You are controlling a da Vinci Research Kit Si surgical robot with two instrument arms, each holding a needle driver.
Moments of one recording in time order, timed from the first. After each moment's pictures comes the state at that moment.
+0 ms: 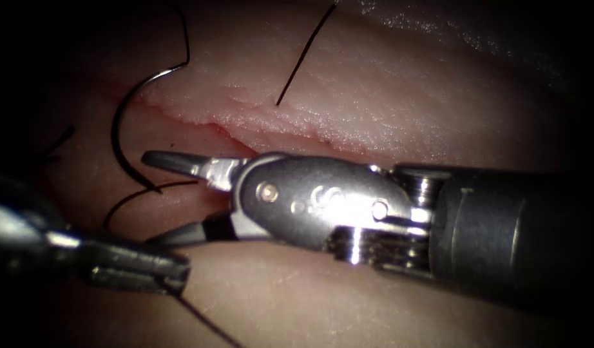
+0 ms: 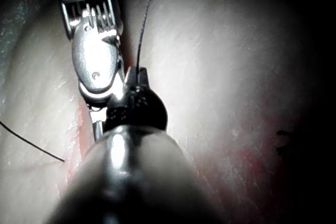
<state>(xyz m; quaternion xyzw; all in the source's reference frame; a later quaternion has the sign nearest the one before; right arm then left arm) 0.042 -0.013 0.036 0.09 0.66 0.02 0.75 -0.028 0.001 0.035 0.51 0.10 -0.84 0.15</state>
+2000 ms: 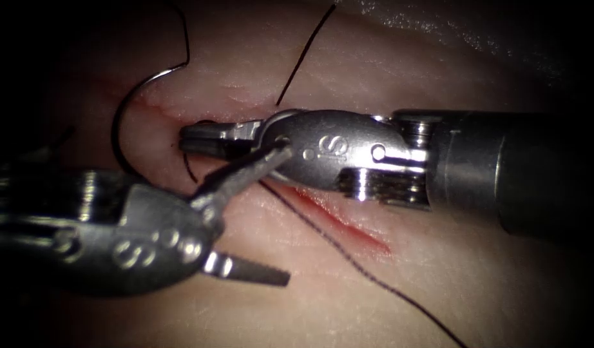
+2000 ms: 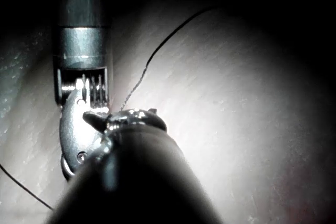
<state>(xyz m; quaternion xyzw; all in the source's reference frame) 0.040 -0.009 0.043 0.02 0.57 0.03 0.82 -0.036 0.002 0.039 0.36 -0.07 -0.93 -0.01</state>
